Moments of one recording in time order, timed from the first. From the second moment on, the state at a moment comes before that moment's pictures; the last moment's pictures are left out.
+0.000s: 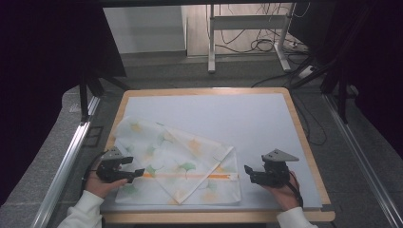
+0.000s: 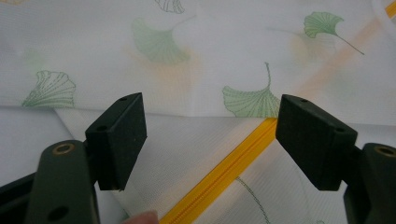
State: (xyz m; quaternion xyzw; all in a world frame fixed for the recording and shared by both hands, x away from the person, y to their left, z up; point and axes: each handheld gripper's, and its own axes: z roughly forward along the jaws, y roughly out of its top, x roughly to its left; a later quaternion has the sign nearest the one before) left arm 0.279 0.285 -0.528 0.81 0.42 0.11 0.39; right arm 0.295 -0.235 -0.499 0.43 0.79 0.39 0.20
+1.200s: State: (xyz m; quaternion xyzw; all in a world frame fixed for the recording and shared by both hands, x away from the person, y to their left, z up) left arm 0.280 0.283 -0.528 0.81 0.42 0.12 0.39; right arm 0.298 -0.145 -0.465 0.32 0.85 0.39 0.13
